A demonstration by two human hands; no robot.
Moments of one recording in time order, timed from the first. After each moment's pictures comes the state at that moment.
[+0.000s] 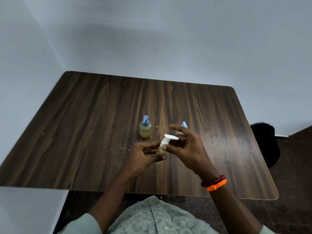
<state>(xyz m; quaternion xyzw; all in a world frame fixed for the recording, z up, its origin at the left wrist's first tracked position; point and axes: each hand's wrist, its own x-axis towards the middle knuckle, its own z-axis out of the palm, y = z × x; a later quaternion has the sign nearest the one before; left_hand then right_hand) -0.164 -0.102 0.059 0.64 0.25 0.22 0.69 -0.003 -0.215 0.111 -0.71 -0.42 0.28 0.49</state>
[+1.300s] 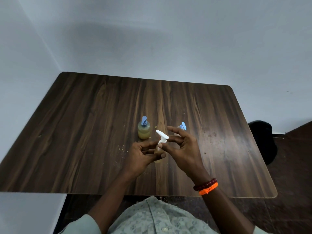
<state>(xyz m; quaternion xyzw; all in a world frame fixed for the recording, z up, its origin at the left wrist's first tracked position) -0.159 -0.099 0.058 0.61 0.28 0.23 0.70 -0.021 -0.205 0.104 -0.74 -0.37 0.24 0.51</state>
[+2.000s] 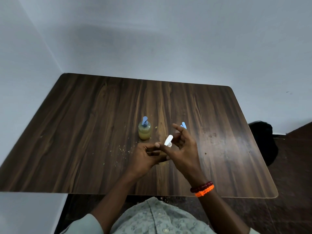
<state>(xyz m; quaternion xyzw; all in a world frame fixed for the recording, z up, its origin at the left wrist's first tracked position) -0.155 -0.108 0.063 0.63 0.28 0.20 0.70 -0.032 -0.206 0.102 -0.72 -0.33 0.22 0.56</state>
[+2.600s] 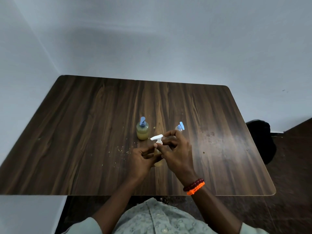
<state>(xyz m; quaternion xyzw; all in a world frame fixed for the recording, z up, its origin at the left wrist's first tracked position) -0.156 -0.124 0.047 0.58 0.36 0.25 0.69 -0.039 -0.200 0.086 -0.75 -0.34 0.18 0.53</state>
